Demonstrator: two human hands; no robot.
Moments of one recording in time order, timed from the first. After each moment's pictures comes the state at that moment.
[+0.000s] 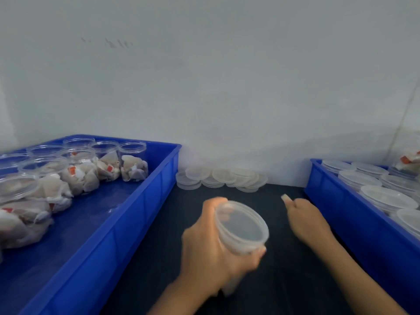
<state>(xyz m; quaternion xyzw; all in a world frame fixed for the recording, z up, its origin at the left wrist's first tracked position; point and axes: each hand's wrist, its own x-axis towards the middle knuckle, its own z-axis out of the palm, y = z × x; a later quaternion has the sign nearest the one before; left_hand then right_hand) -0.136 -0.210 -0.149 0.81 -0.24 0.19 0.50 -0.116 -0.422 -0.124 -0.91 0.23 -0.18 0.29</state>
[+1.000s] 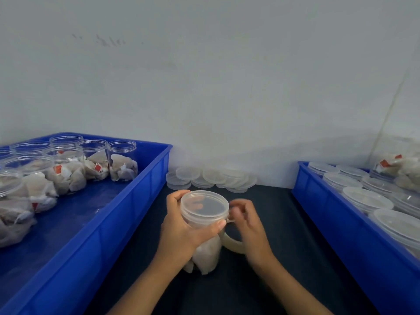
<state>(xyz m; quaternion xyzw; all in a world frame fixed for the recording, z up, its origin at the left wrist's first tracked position) -0.098 -0.201 -0.158 0.72 -0.20 0.13 0.65 -0.120 -0.360 -0.163 -0.81 0.00 -0.22 0.54</state>
